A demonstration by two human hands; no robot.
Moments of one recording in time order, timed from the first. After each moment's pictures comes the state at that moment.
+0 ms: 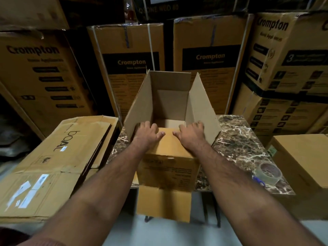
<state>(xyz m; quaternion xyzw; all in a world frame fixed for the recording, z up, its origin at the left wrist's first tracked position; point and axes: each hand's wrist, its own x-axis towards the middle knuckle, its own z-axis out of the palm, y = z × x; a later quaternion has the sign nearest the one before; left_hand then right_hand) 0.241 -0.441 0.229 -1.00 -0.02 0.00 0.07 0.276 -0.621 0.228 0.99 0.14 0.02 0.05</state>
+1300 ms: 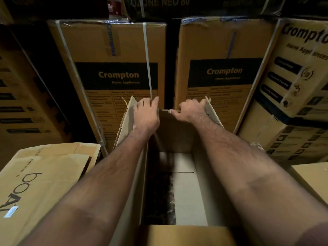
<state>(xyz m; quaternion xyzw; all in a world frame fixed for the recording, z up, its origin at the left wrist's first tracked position) 0.564 -0.351 0.283 -0.97 -0.02 -0.22 -0.07 0.617 -0.512 0.313 0.99 0.10 0.03 0.04</state>
